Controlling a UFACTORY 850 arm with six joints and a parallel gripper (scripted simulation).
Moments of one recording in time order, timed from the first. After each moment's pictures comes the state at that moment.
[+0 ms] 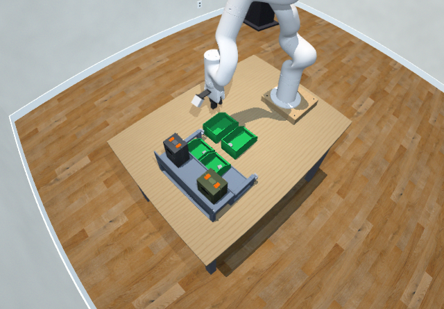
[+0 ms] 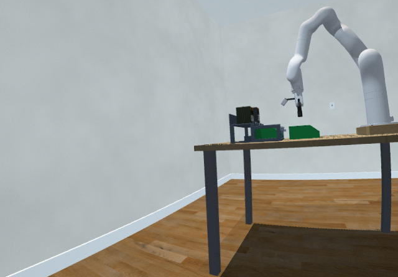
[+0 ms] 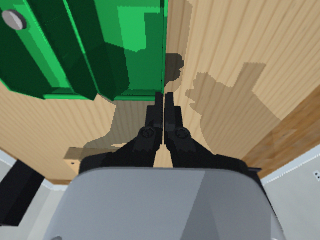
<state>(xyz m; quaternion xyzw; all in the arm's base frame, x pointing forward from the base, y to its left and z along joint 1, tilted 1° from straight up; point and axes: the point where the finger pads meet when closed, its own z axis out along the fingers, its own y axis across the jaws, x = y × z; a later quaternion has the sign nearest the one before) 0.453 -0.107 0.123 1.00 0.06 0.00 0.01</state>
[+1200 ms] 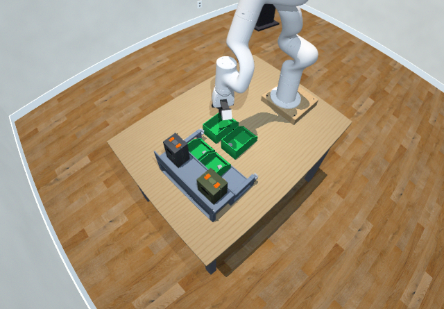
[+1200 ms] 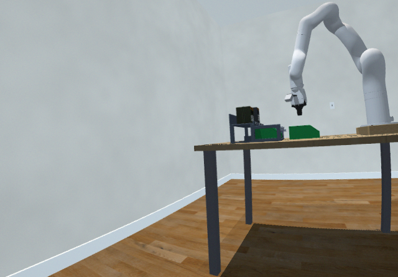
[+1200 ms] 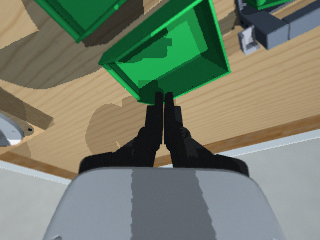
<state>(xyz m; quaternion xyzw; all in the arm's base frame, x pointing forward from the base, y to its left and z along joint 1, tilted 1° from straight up) 0.450 -0.046 0.126 0.85 0.53 -0.01 0.03</state>
